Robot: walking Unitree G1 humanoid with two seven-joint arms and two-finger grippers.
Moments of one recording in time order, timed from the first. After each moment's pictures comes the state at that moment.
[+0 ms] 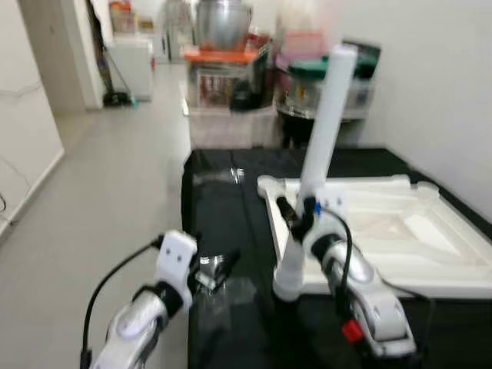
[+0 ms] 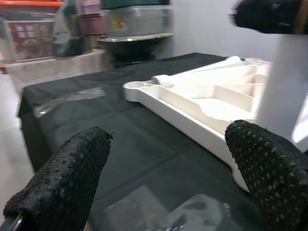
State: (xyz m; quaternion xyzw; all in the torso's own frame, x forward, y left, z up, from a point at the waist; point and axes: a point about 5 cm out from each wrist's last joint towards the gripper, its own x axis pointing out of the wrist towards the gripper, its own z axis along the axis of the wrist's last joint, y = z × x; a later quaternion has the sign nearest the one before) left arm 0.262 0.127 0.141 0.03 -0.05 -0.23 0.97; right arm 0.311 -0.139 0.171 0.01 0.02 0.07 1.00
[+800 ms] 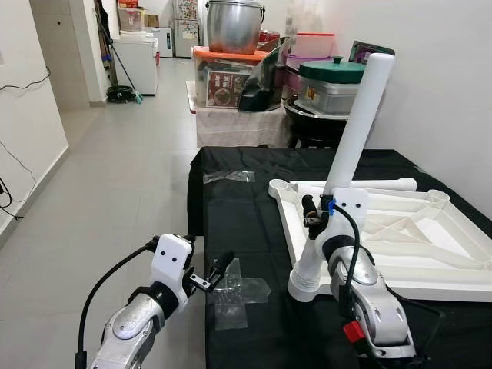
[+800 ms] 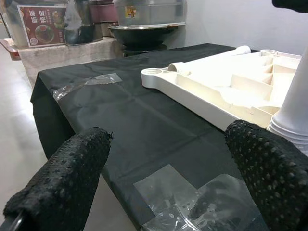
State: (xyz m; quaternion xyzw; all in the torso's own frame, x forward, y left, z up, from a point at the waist) left arm 0.263 0.130 0.136 0.03 -0.04 -0.22 0.98; right arm 0.309 -0.148 0.176 0.01 0.02 -0.02 1.00
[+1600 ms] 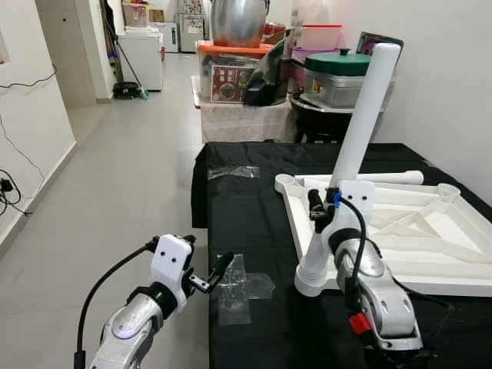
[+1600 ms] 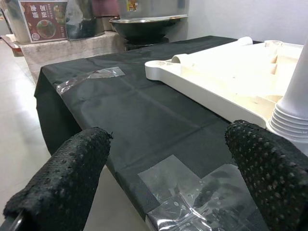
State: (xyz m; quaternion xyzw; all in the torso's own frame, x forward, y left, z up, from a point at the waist) left arm 0.264 0.132 0.136 0.03 -0.04 -0.22 0.97; right arm 0.314 -0.156 0.192 0.00 0.00 -0.03 1.00
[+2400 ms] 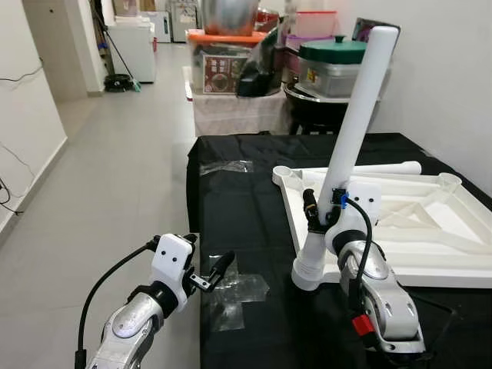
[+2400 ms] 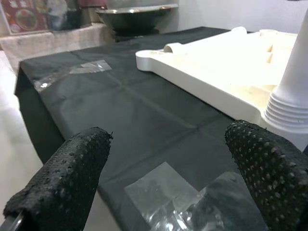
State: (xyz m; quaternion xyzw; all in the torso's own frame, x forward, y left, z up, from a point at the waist) left arm 0.265 0.131 0.137 0.03 -0.04 -0.23 0.97; right arm 0.312 -0.160 0.193 0.02 -0.01 -0.03 1.00
